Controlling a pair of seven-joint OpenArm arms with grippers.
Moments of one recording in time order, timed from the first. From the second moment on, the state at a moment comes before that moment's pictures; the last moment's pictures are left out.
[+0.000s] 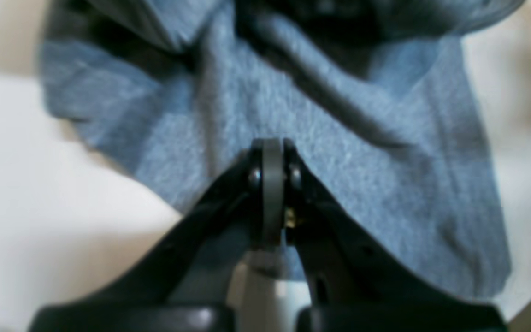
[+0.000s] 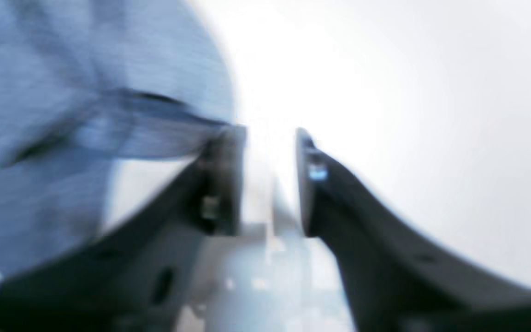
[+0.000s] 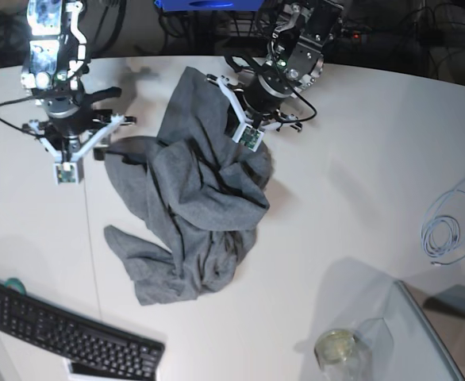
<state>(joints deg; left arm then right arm) 14.2 -5.6 19.8 75.1 0.7 -8.2 12.4 -20.3 -1.2 6.1 103.0 -2.1 7.7 -41.1</state>
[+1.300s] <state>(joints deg) 19.4 -12.3 13.3 78.1 -0.2 -8.4 9.8 -14.6 -1.7 14.0 94.9 -2.1 11.2 -42.8</state>
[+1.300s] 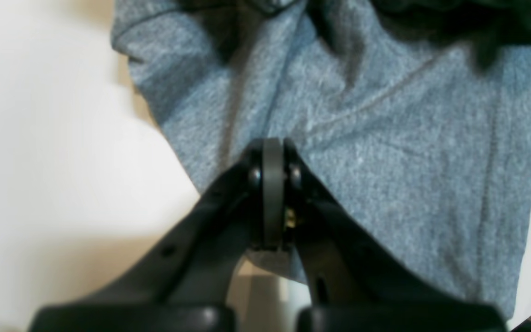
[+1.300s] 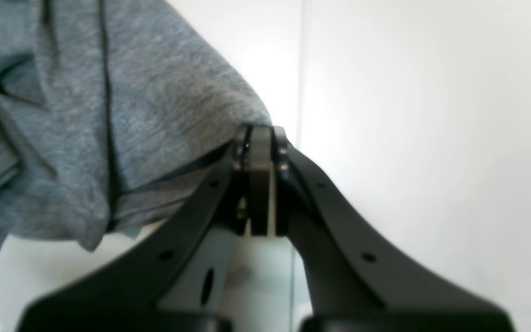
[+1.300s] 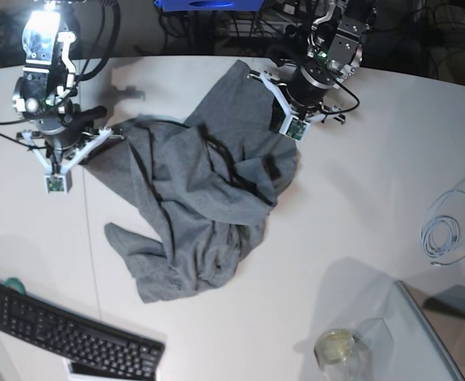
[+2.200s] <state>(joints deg) 22.4 -14.9 -1.0 86.7 0.3 -8.2 14.6 -9.0 4.0 31.7 97.5 -2.2 11.2 -43.2</state>
